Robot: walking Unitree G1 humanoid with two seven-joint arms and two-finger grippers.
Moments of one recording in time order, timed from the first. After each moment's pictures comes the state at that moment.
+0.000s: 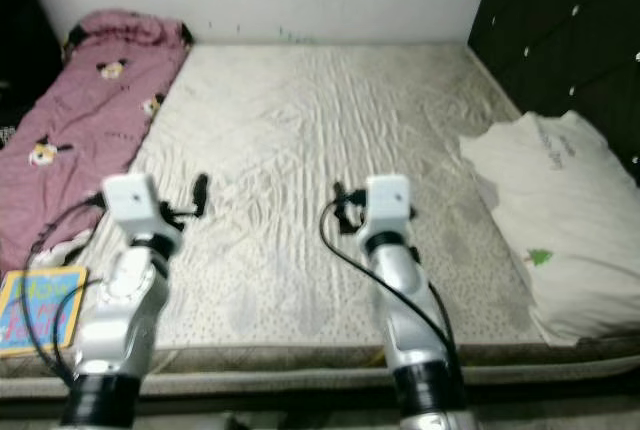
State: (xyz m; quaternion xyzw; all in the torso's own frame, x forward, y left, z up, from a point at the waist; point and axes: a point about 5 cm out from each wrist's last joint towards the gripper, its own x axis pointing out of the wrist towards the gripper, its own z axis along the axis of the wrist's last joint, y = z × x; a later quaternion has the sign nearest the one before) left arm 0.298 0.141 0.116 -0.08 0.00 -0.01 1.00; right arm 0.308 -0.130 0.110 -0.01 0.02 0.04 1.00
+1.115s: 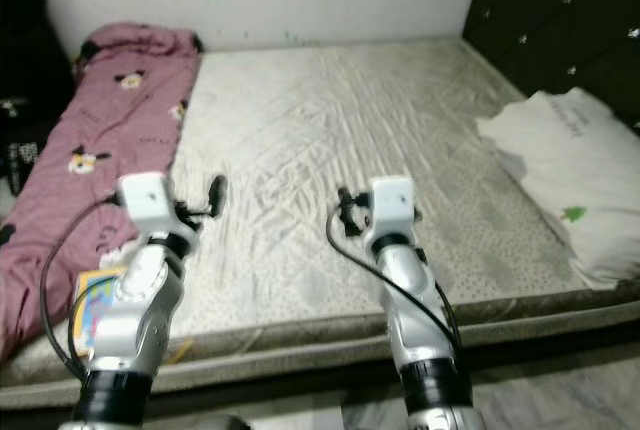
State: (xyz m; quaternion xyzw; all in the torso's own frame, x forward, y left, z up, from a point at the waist) left arm 0.301 0.131 0.114 -0.10 0.01 -0.02 0.99; right arm 0.310 -0.133 0.101 -0.01 0.04 0.06 1.00
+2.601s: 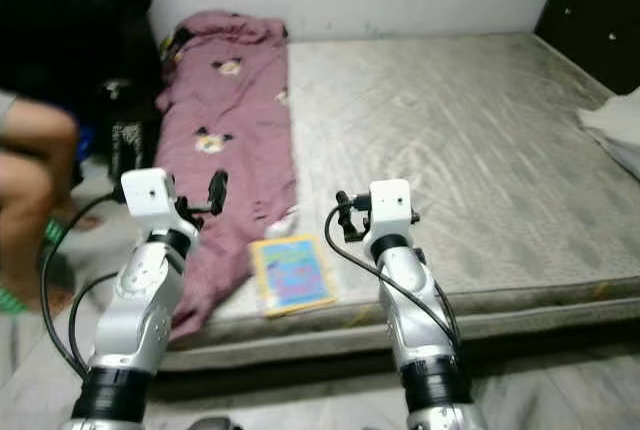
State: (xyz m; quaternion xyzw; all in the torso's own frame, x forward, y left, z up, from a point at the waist) left arm 0.301 0.135 0.117 -0.09 0.00 -0.02 1.00; right arm 0.310 -0.126 0.095 -0.01 0.06 0.07 1.00
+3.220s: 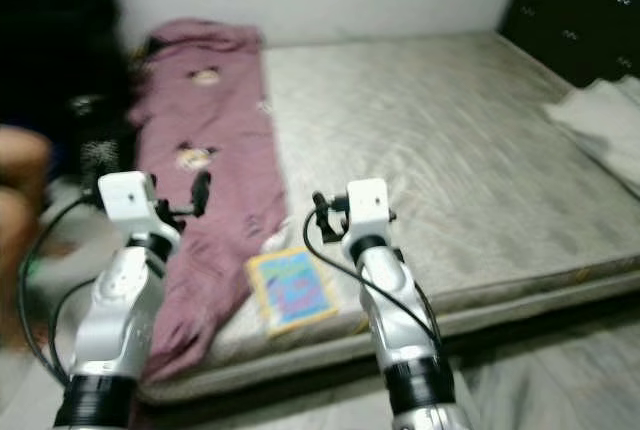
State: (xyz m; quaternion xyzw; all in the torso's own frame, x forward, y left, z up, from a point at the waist) left arm 0.298 0.143 0.120 -0.10 -0.02 -0.03 0.99; right arm 0.310 -0.113 0.100 -0.01 0.05 0.10 0.99
